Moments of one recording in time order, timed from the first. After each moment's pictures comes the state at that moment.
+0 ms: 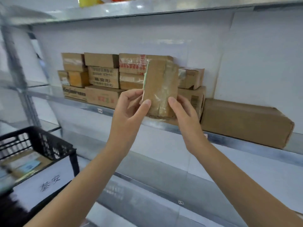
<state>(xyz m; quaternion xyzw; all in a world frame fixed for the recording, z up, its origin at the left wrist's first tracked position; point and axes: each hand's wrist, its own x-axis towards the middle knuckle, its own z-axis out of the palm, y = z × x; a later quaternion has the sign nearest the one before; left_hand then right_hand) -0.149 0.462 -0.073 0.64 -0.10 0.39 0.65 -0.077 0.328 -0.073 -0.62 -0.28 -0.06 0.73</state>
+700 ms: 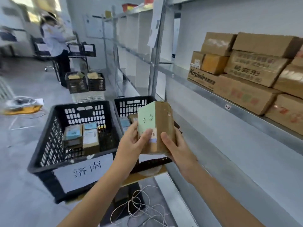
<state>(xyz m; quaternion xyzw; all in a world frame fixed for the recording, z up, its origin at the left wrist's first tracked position) -0.320 0.704 -0.193 0.62 0.26 0.45 0.59 -0.177 0.634 -0.199 -0.57 -0.43 0.38 0.59</state>
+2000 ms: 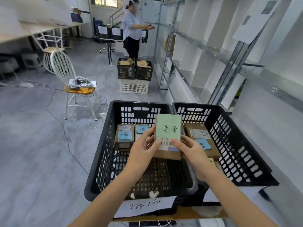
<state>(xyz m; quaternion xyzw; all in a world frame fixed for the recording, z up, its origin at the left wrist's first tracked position) -0.446 0.952 -0.273 0.56 0.40 0.47 0.56 -0.264 0.929 -0.258 -0.60 -0.43 0.49 0.47</state>
